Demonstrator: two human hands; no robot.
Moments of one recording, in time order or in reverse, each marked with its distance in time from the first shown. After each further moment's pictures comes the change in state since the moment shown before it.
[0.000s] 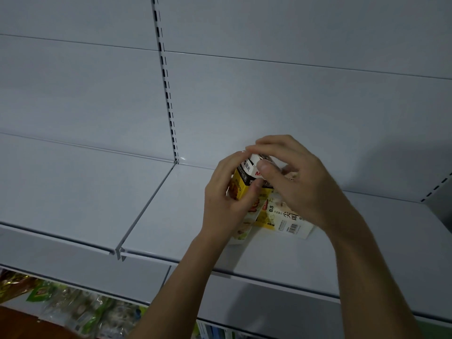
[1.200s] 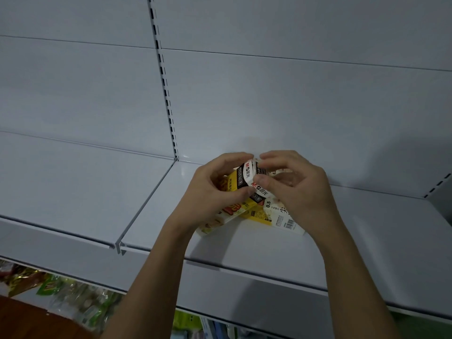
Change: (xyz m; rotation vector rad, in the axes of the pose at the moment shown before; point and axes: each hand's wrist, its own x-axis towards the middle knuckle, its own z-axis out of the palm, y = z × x) left_hand 0.018 0.013 -0.033 -0.224 -0.385 -0.325; right_hand -0.021 0.021 0.011 0.286 0.141 0.153
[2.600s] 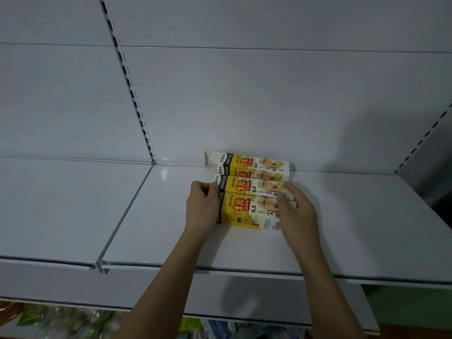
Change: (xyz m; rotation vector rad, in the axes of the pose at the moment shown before) left_hand 0.012 -0.071 0.028 0.281 0.448 -0.552; right_hand -0.049 0.082 0.006 0.006 0.436 0.543
